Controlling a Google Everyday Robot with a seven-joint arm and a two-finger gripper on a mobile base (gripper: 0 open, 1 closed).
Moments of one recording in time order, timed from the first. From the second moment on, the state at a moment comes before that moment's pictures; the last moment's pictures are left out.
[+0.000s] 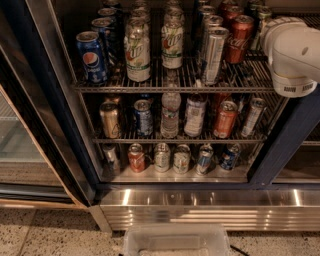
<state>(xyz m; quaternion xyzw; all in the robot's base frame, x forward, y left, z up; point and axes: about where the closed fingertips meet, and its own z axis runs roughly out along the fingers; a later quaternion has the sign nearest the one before) 0.753 -0.338 1.002 0.02 0.72 -0.16 0.68</state>
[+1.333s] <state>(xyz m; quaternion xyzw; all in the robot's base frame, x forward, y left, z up) 0.753 -0.337 1.003 0.02 0.72 -0.16 0.68</state>
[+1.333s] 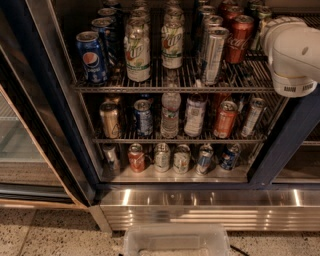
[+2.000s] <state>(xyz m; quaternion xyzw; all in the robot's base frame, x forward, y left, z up) 0.776 -0.330 1.004 0.00 0.71 -0.17 0.68</state>
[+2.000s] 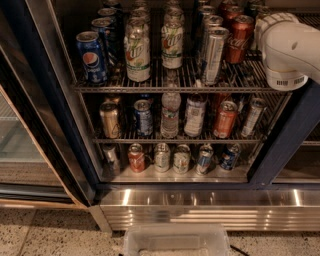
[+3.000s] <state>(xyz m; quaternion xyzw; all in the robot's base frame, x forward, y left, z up) 0.772 -0.329 1.008 0.00 0.71 -0.17 0.68</state>
